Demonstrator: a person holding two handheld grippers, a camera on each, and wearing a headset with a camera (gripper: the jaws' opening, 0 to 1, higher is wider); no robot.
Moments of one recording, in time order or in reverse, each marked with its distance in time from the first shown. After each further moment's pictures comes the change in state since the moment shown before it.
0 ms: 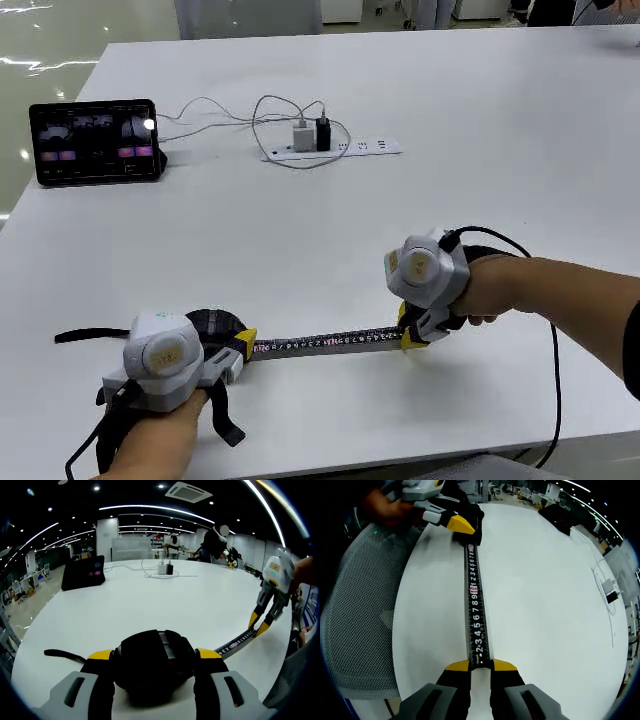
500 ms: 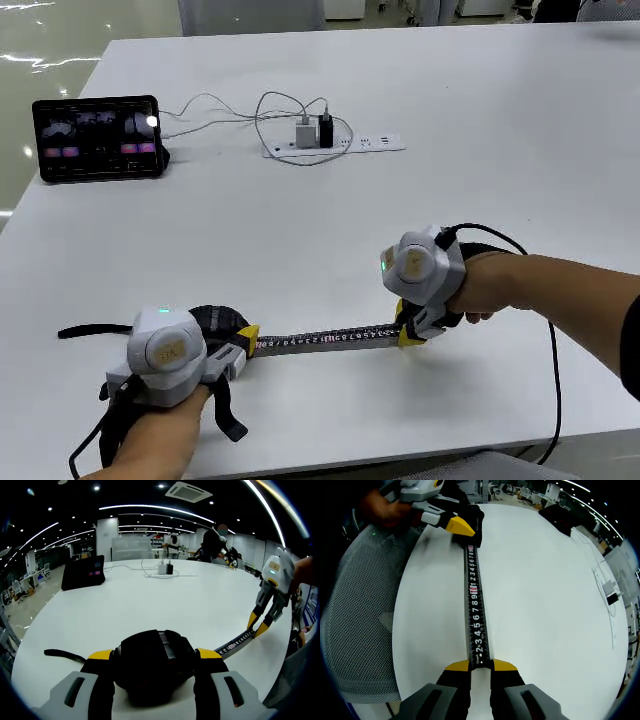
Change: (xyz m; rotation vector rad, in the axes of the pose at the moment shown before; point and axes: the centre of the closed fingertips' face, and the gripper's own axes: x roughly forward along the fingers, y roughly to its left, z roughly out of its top) left arm 0.000 0.000 0.000 -0.001 0.003 0.000; right arm 0.002 0.001 0.006 0.004 -0.003 0.001
